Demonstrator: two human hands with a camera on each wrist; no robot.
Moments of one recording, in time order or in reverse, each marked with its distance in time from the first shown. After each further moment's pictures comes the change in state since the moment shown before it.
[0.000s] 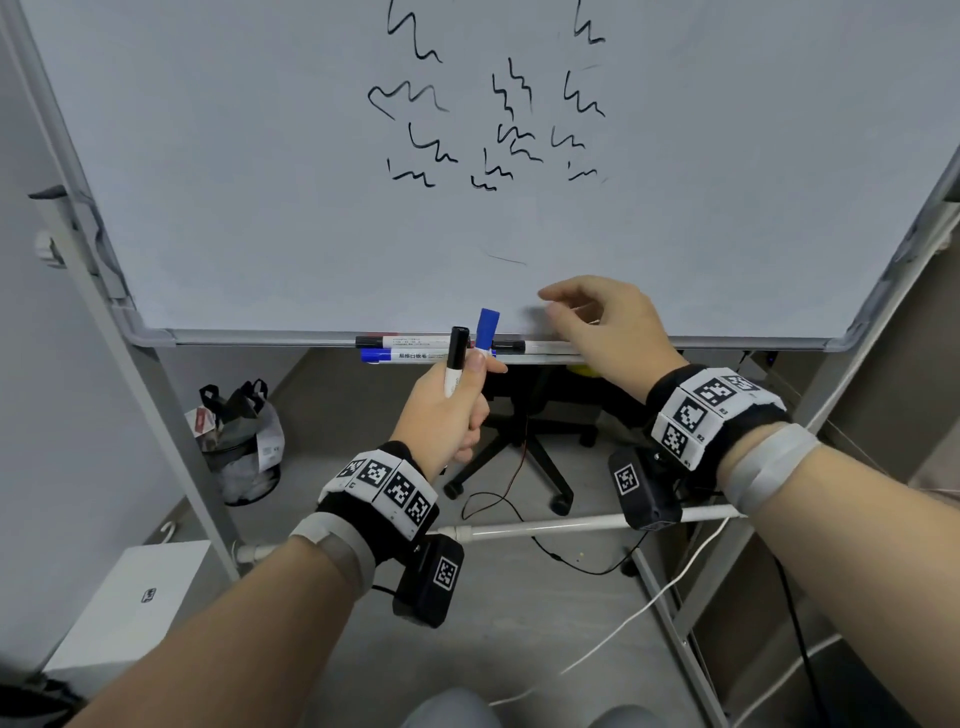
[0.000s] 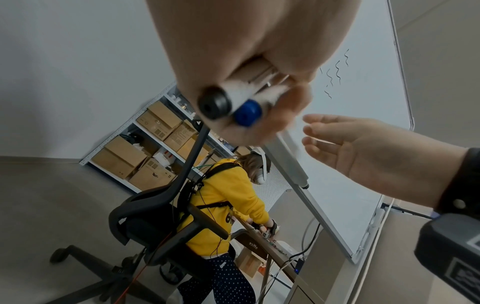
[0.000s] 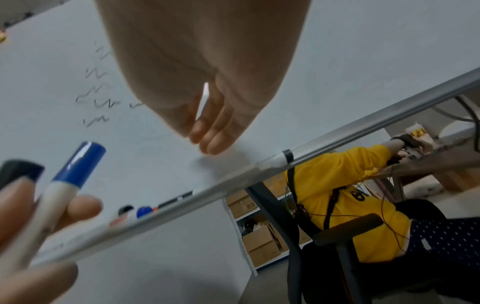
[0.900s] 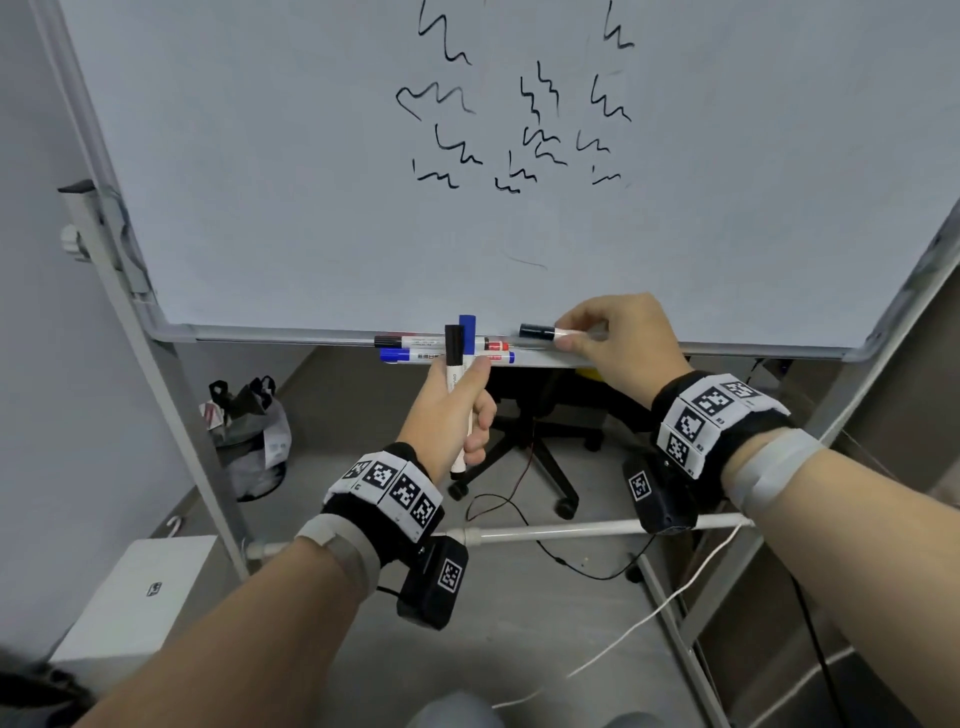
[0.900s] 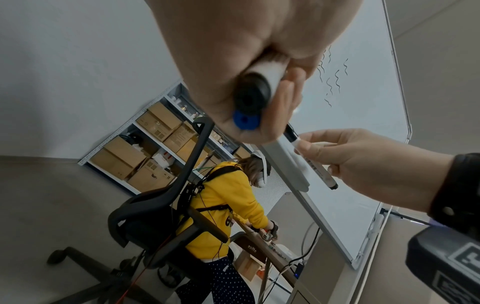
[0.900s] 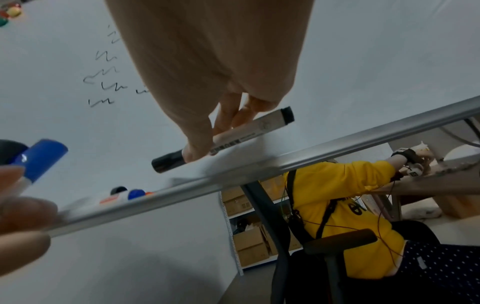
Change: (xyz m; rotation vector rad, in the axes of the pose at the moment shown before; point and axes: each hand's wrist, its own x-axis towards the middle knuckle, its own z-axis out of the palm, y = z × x) left_hand 0.003 -0.007 -0.014 -0.169 0.022 -0.080; right_hand 0.009 0.012 0.007 -0.352 -0.009 -0.045
